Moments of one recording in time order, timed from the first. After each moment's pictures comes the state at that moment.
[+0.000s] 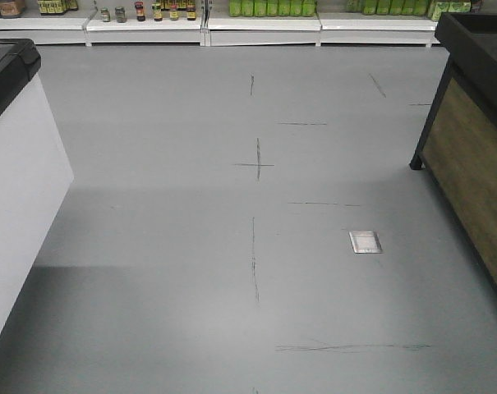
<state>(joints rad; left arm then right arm) 0.04 -0.01 0.03 0.08 0.09 -0.10 -0.08 -0.01 0.03 -0.27 0.11 0.25</state>
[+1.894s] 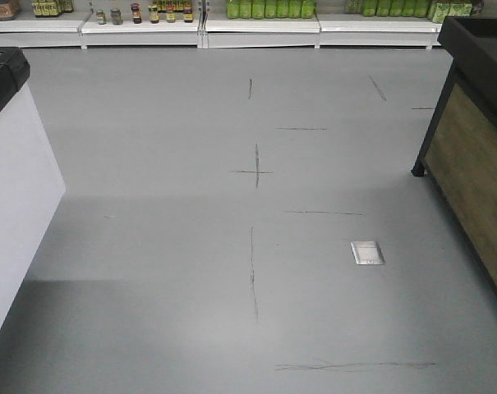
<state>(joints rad) 0.04 -0.01 0.03 0.08 0.09 -0.10 -0.08 -0.01 0.03 -0.27 0.11 0.25</state>
